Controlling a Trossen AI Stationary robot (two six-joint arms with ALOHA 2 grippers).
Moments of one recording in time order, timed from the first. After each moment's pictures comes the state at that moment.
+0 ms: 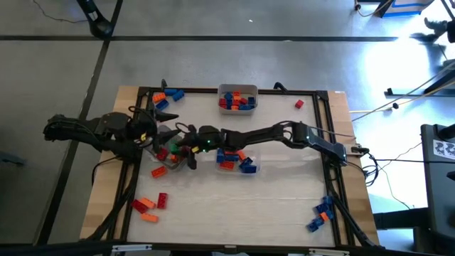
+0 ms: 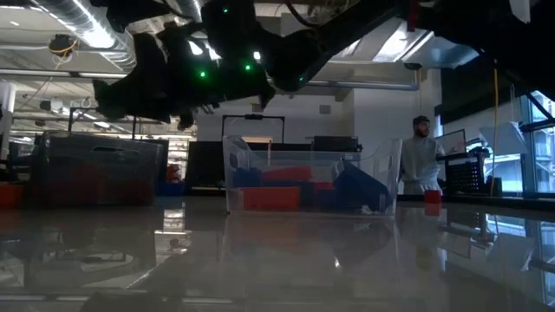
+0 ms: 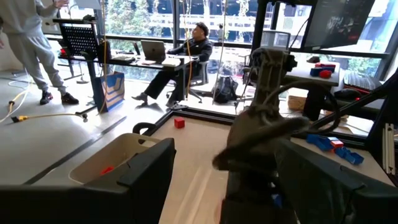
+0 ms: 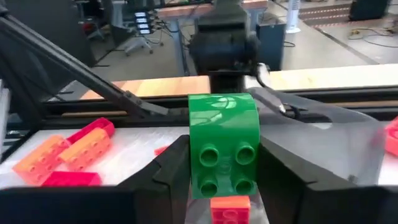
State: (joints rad) left arm -0.14 0.51 0.61 -0.16 -0.46 -0.07; right arm -0.03 2.43 1.86 0.39 -0.17 0.07
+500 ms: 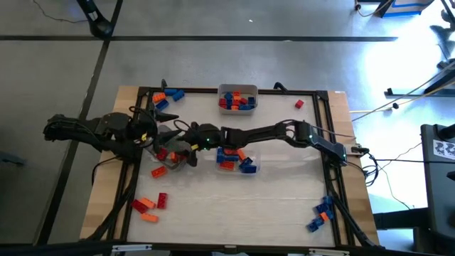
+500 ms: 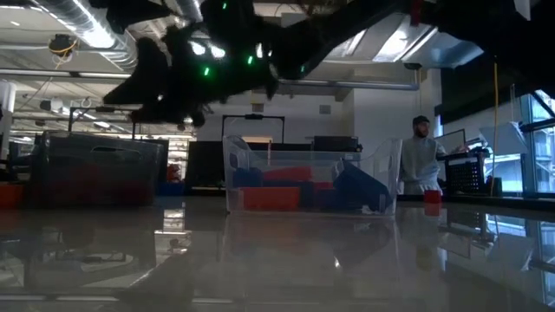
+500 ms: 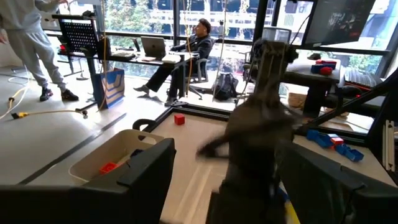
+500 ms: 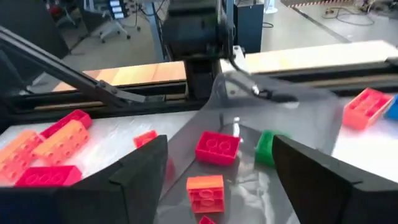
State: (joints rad) left arm -0.14 0.51 0.61 -0.17 -0.46 -0.08; right arm -0.03 2.39 1.86 0.27 -0.09 0.09
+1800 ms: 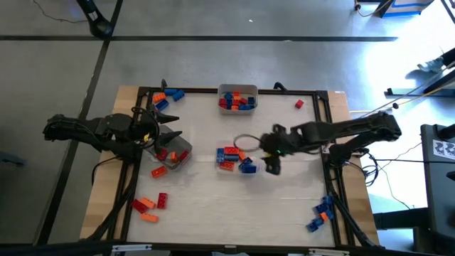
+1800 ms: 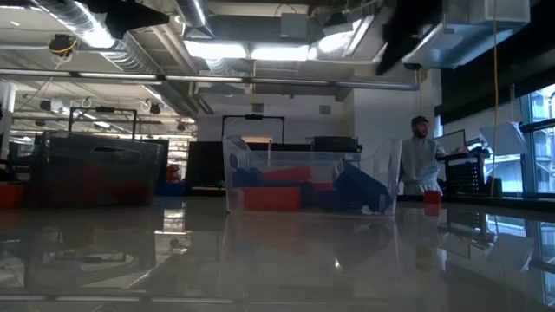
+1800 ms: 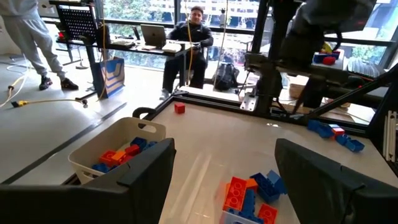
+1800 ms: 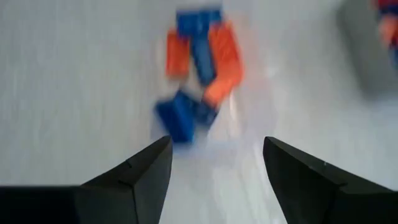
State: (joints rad) left arm -0.14 0.51 0.61 -0.22 -0.46 -0.11; right arm 0.17 1.41 1.29 -0.92 0.17 0.32
